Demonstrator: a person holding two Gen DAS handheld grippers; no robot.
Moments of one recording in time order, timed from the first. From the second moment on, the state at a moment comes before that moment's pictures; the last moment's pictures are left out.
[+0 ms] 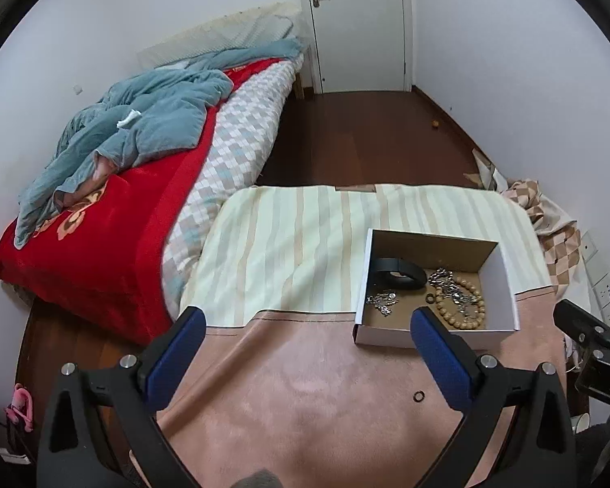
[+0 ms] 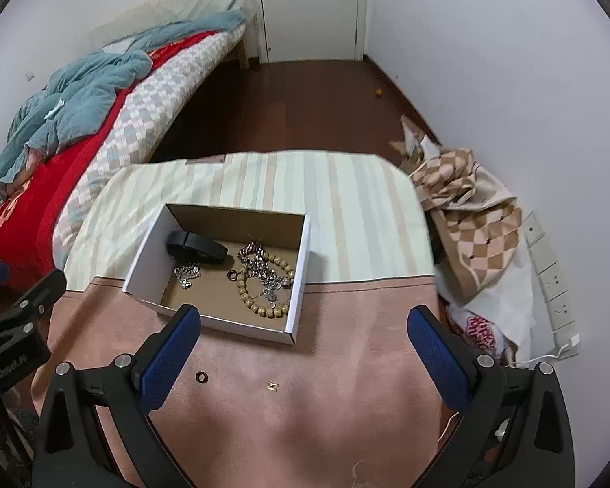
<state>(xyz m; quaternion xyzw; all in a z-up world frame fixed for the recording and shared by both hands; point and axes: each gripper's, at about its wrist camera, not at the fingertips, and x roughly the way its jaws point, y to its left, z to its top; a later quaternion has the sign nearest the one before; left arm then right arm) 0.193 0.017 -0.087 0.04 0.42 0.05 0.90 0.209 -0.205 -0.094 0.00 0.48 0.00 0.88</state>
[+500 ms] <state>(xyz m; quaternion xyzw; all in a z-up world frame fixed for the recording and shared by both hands) 0.164 0.014 -0.113 0.06 0.42 0.10 0.90 0.161 -0.216 -0.098 0.03 0.46 0.01 0.88</state>
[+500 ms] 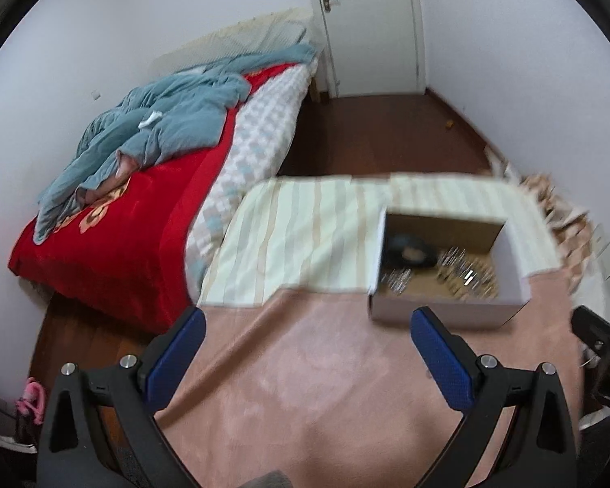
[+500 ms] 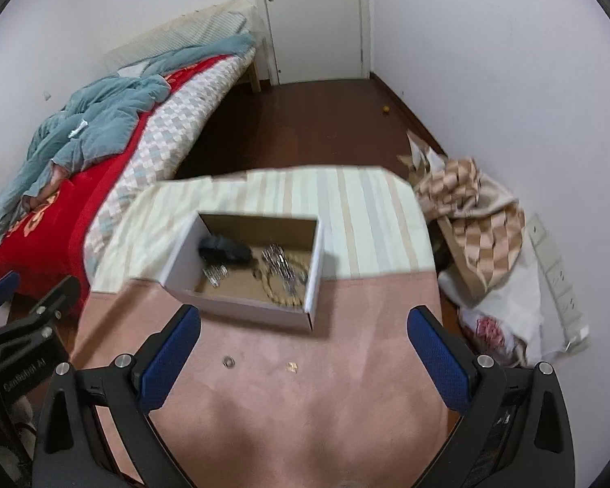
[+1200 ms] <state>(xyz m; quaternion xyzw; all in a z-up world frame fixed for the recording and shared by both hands) 0.186 0.030 -0.233 0.06 0.53 0.12 0.84 0.167 -0.179 -0.257 -0.04 0.47 0.06 0.88</state>
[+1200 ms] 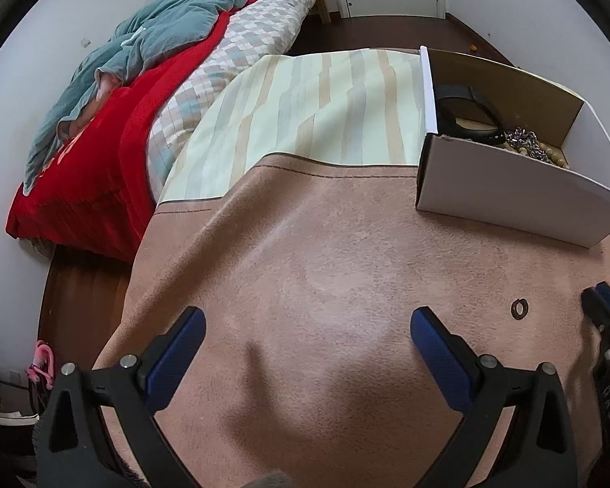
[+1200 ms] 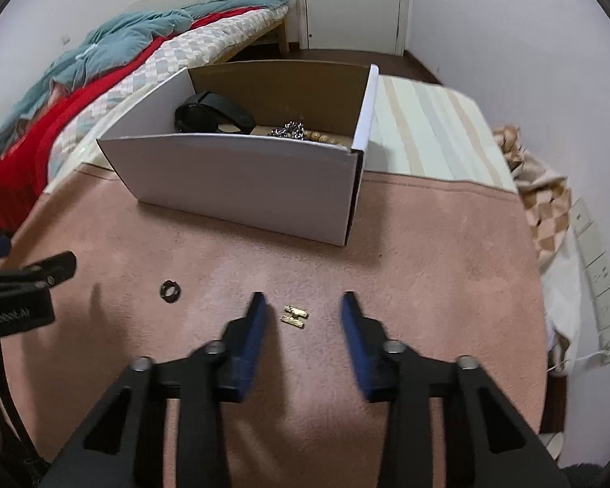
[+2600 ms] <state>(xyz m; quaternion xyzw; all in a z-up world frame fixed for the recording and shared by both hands) 0.185 -0.068 -0.233 0.04 0.52 -0.04 0.85 0.156 -0.247 -0.191 0.06 0.42 0.00 0.90</state>
